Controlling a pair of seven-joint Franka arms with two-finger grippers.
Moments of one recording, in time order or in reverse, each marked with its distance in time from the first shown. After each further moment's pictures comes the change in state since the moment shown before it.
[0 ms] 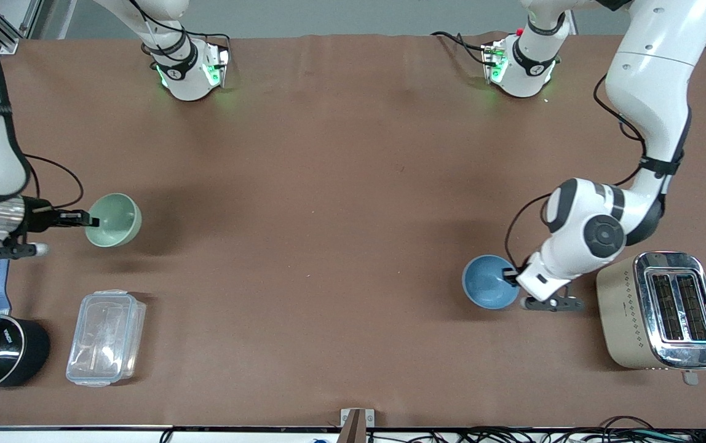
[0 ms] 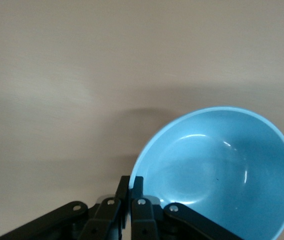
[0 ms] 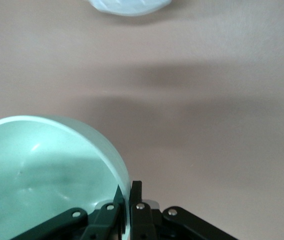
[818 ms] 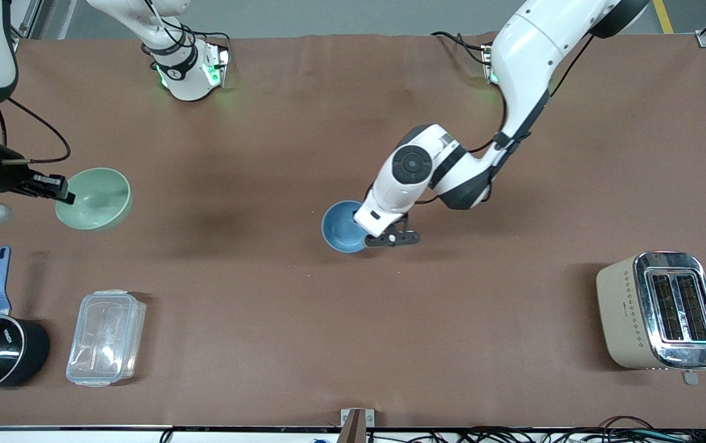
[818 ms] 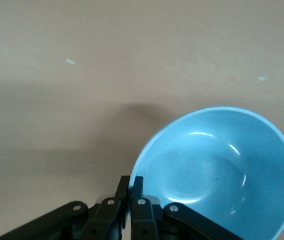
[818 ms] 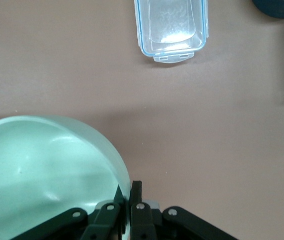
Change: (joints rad) left arm -0.418 0.093 -0.103 0.107 0.004 0.015 -0.595; right arm 0.185 -0.293 0.008 0.042 -0.128 -0.109 0.351
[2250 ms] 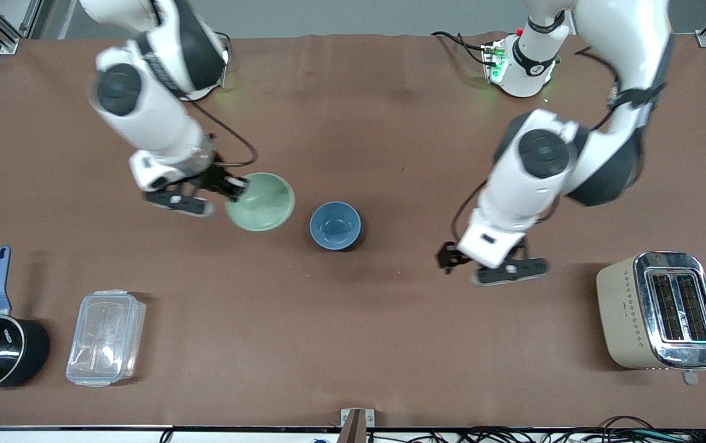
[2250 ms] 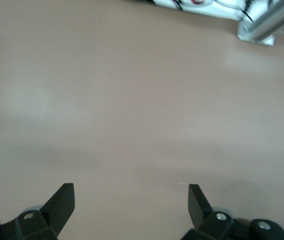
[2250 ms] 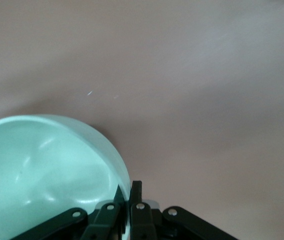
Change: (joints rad) left arm 0.264 -0.291 0.085 0.087 0.065 -0.249 0.252; right arm 0.605 0.147 0.015 -0.062 0.003 0.301 0.800
